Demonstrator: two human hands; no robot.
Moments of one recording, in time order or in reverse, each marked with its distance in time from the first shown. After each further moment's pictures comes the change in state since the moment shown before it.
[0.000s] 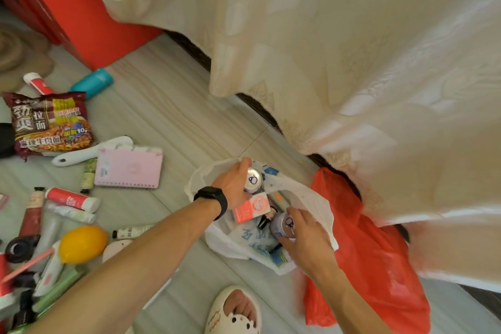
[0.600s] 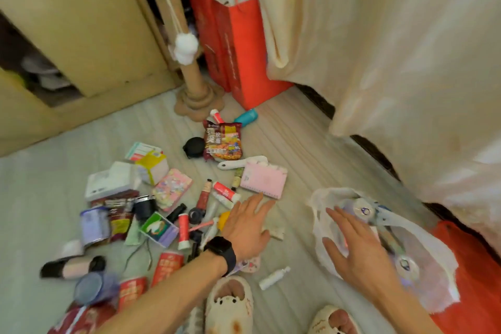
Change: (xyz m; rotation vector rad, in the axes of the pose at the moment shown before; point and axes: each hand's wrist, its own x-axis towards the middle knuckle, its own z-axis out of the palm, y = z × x) left_hand -0.224 -0.095 -0.072 0.341 0.260 -0.180; right_hand -0.056 -0.135 -0.018 0.088 0.190 -0.523
